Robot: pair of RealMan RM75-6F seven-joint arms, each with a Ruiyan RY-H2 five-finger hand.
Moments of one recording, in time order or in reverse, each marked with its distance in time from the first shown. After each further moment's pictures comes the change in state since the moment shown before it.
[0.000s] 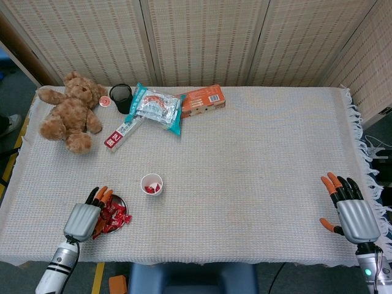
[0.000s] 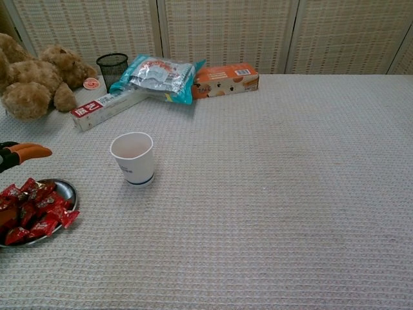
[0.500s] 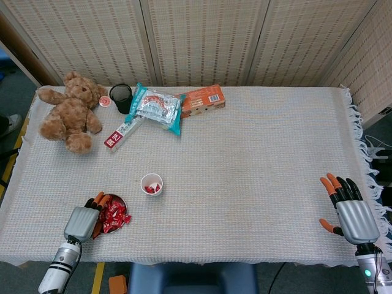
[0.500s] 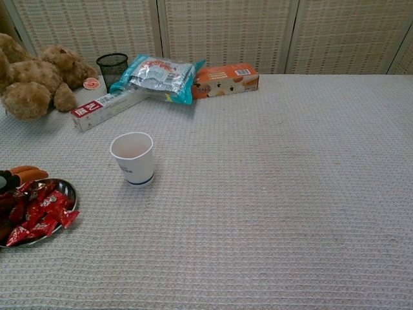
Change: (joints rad) left arm 0.003 -0.065 -0.010 0.109 -0.066 -0.072 0.042; right arm -0.002 0.001 -0.002 -0.001 -0.001 -0.002 -0.004
